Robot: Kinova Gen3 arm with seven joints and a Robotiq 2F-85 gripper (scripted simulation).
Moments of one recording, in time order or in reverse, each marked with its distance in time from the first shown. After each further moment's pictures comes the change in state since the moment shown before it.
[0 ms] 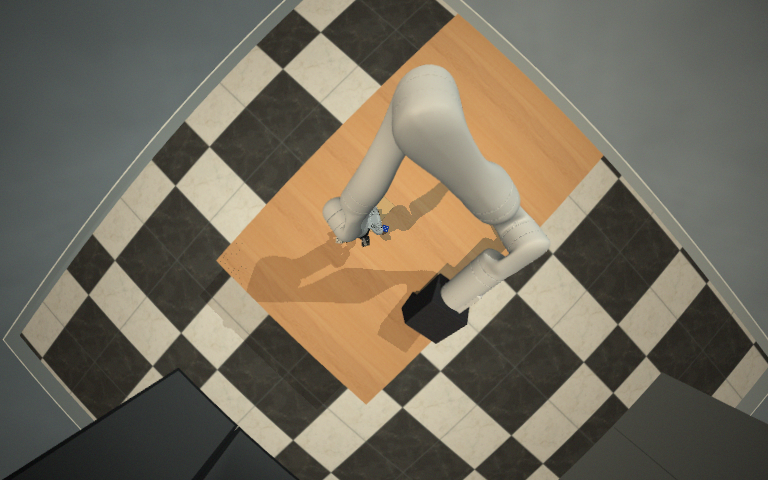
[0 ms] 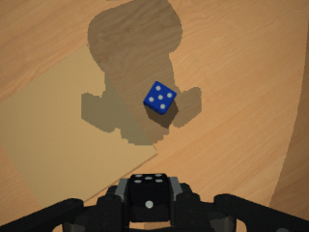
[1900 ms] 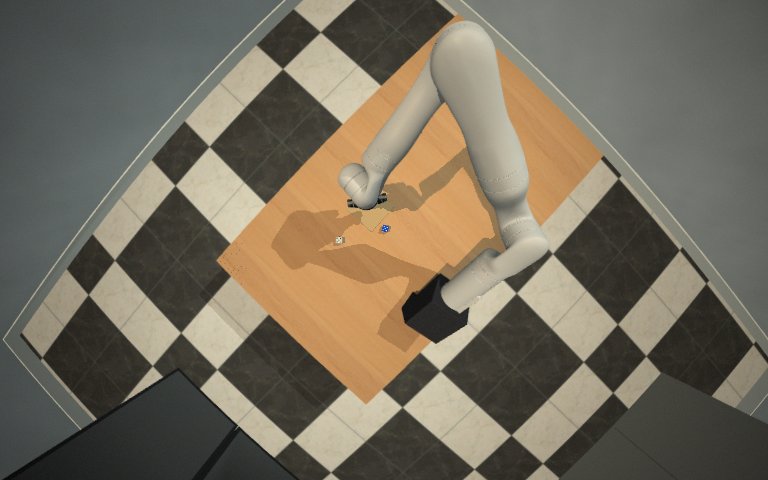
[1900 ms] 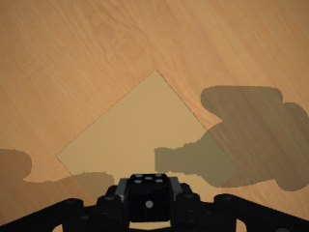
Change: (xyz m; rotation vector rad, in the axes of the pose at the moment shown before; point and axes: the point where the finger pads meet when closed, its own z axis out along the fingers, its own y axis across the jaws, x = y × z) arm 0.040 -0.083 0.001 0.084 -0.007 -1.458
